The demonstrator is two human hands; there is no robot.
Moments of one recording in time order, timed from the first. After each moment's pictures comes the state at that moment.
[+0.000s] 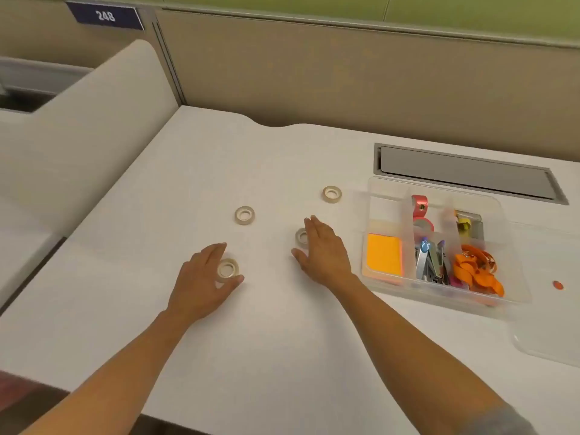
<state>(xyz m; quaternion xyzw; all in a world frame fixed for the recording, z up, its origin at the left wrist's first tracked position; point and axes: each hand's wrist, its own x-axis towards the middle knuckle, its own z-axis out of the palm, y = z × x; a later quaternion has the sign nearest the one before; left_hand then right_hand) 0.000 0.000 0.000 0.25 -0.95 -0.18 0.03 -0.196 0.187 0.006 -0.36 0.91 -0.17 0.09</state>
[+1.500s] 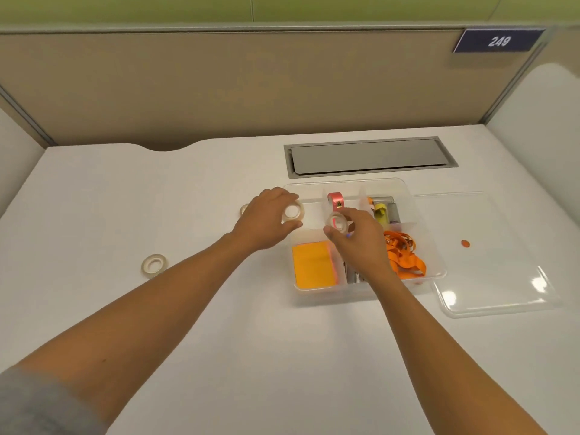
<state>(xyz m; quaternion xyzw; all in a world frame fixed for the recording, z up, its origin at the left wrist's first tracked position) -0.277 0.129 0.075 -0.03 -0.97 -0.23 0.02 -0.284 0.331 0.066 -0.06 0.92 -0.39 0.00</state>
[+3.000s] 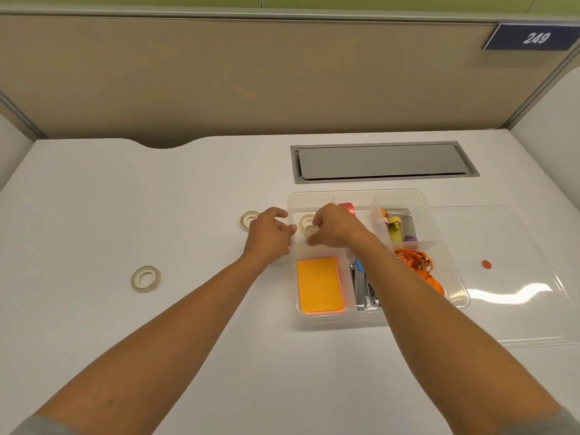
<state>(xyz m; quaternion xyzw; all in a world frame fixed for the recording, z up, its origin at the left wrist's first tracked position) -0.301 0.138 0.044 0.24 -0.81 -0.53 -0.02 -0.368 0.269 0.061 -0.16 0.94 -0.17 0.24</state>
